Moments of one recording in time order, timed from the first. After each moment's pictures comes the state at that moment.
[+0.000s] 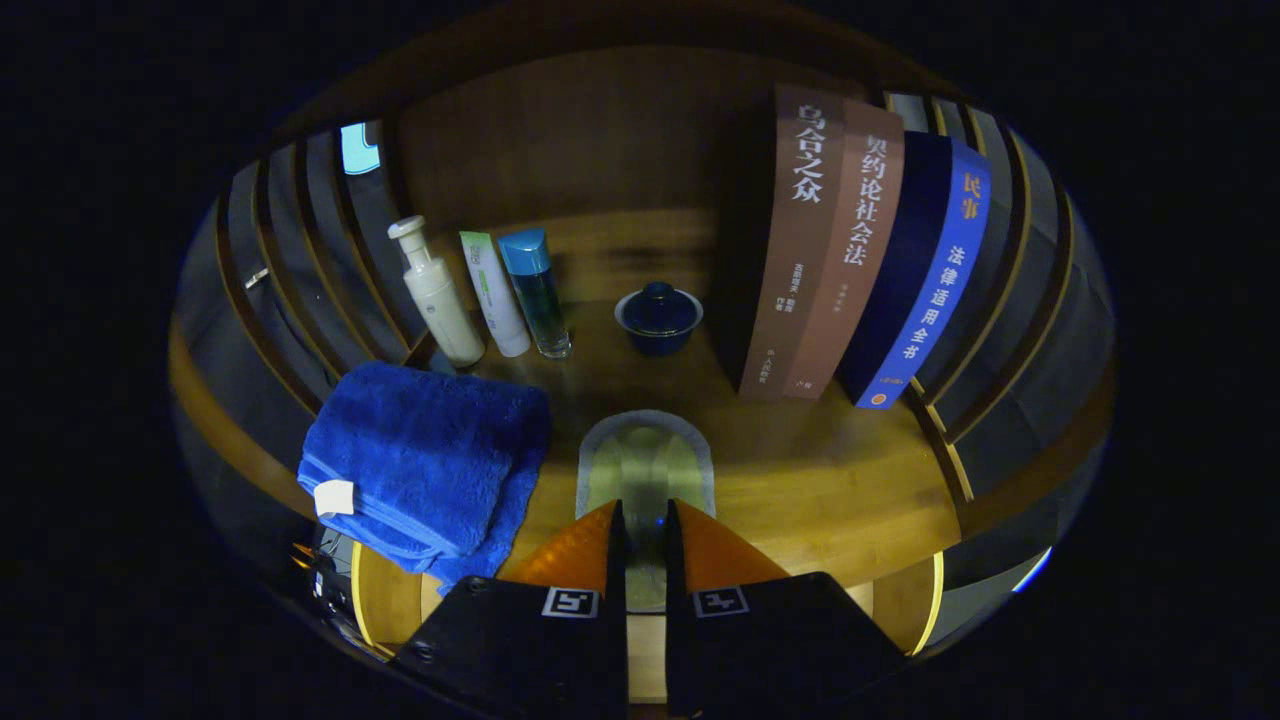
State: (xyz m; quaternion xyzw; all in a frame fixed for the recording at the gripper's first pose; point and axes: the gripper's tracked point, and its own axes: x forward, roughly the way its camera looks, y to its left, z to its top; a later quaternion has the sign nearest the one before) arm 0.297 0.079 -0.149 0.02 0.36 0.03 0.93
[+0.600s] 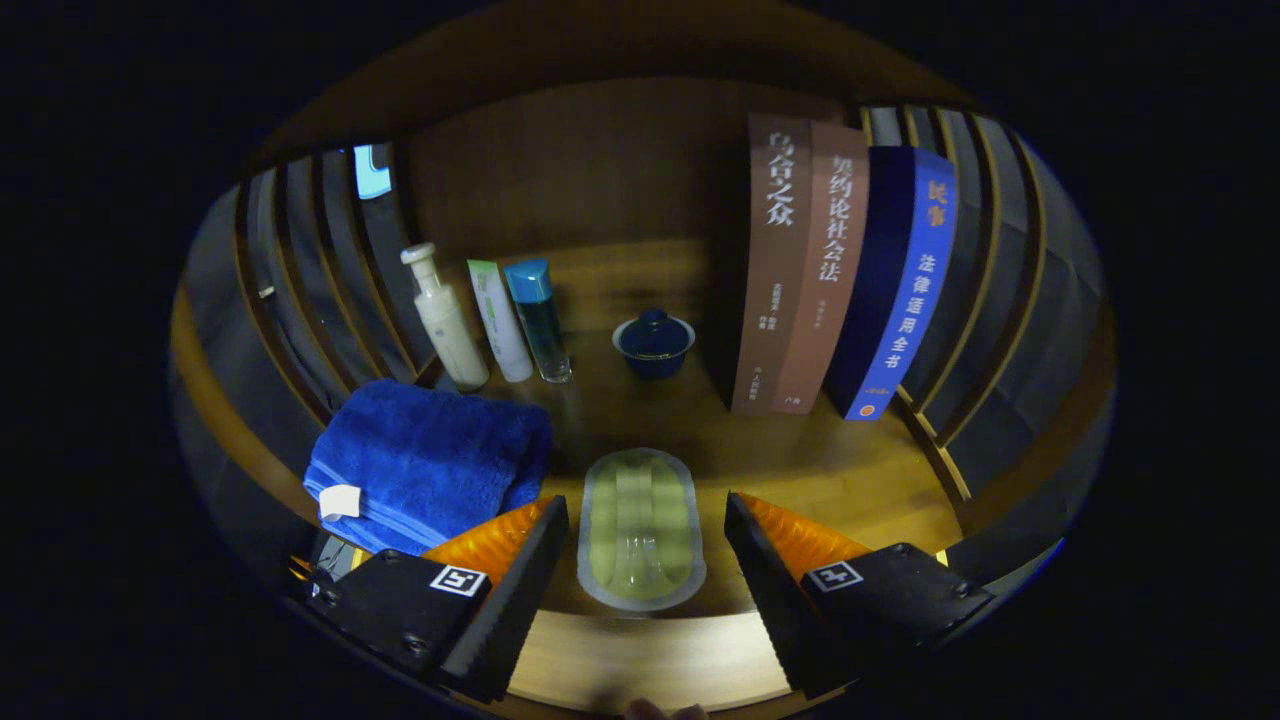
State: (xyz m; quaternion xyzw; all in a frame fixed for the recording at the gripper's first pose) arm 0.271 0.076 -0.127 0.04 0.27 0.03 0.96
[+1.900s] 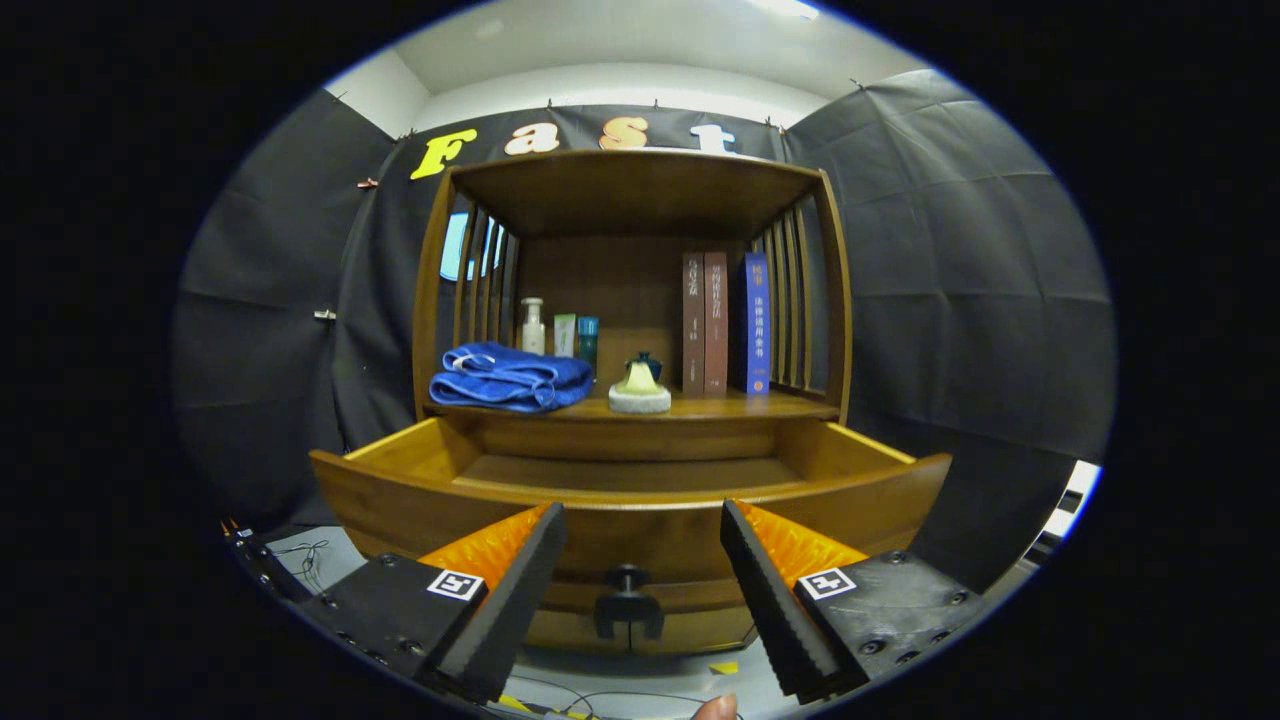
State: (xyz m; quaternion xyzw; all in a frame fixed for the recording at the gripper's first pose) arm 0.009 0.071 -0.223 0.02 0.01 0.01 1.00
